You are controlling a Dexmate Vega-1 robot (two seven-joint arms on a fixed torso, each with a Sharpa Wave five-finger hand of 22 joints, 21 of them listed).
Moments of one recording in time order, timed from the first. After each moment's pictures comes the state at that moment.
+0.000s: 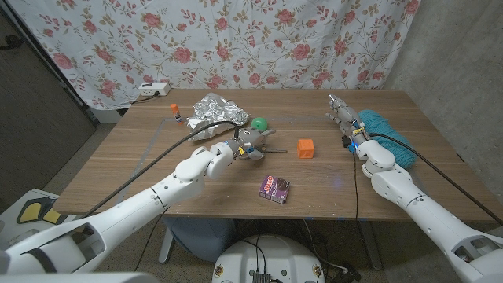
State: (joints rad) left arm 0.73 0.66 0.80 -1.76 0.94 0.17 -0.16; left_hand 0.92 0.01 0.55 -0.16 0.19 -0.07 -0.13 0.20 0.18 0.67 -0.22 0.40 0.43 0.19 -0.11 0.20 0.18 0.09 0.14 0.20 0.17; right arm -0.86 -0.56 -0.37 -1.33 0.60 0.32 -0.01; right_hand 0.59 0.12 -0.02 -0.13 0.18 -0.06 0.01 0.19 0.19 0.00 0.10 0.20 0.20 -0.09 0.09 0.20 0.21 0.09 0.21 0.19 0.17
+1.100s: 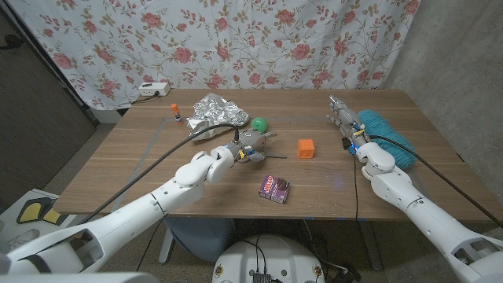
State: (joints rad) left arm 0.76 0.66 0.80 -1.78 0.94 0.17 -0.13; left_hand 0.96 0.05 0.56 -0.18 0.21 0.05 -0.15 0.22 0.18 0.83 -0.22 0.48 0.45 0.29 -0.17 0.22 0.19 0.13 0.12 0.20 0.17; right arm -0.87 -0.55 -0.36 -1.32 0.61 0.33 -0.01; right_hand 0.59 0.12 -0.02 -0.13 0.18 -0.06 0.01 0.19 0.19 0.00 0.10 0.20 0.20 -0.09 0.09 0.20 0.21 0.09 0.21 0.19 0.17
